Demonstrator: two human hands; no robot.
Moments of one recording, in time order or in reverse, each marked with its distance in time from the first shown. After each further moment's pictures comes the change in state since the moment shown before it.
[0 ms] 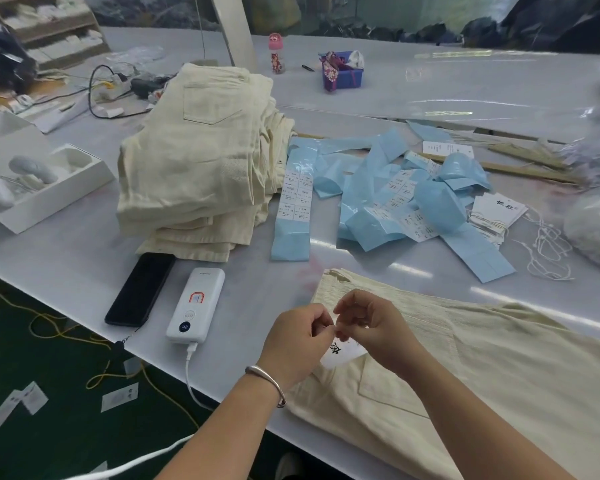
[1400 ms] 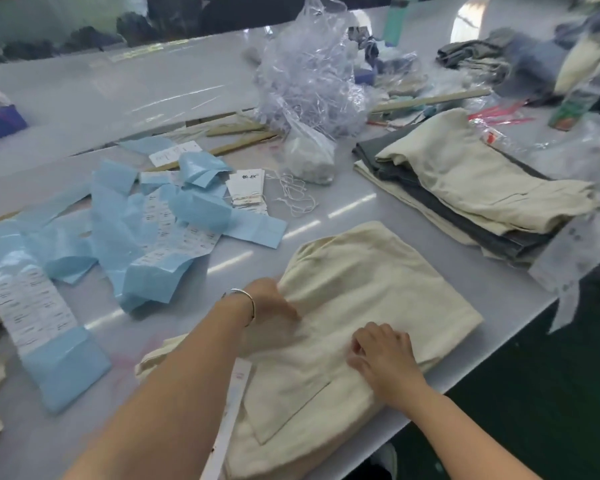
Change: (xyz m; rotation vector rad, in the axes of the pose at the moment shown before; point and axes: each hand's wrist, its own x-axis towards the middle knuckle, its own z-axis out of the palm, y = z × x) left_hand 0.149 0.103 0.173 0.594 -0.975 0.258; right_hand -0.177 0.084 -0.056 -0.980 0.630 0.696
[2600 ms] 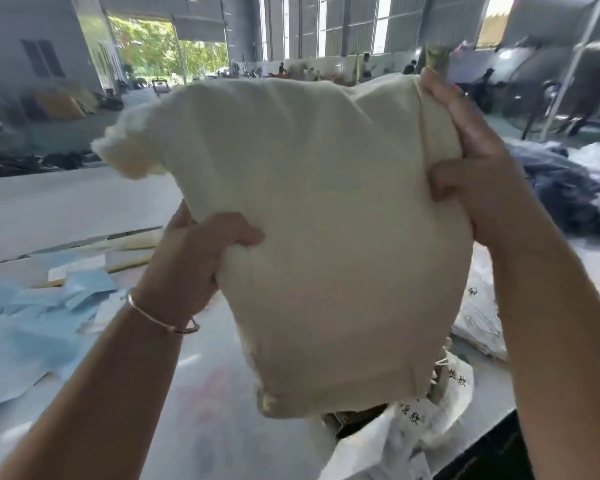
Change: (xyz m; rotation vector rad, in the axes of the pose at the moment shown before) left_hand -0.061 0.443 -0.069 -1.249 0.622 0.760; right_hand 0.093 0.321 -0.476 0.968 0.633 -0.488
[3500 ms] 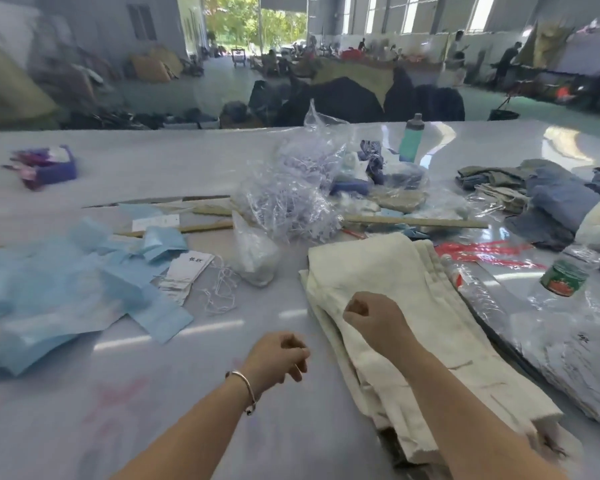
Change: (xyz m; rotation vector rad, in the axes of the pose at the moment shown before) left_hand -0.023 -0.182 -0.108 0.571 -0.089 -0.671; right_hand -0.063 0.179 0.190 -0.529 -0.448 0.414
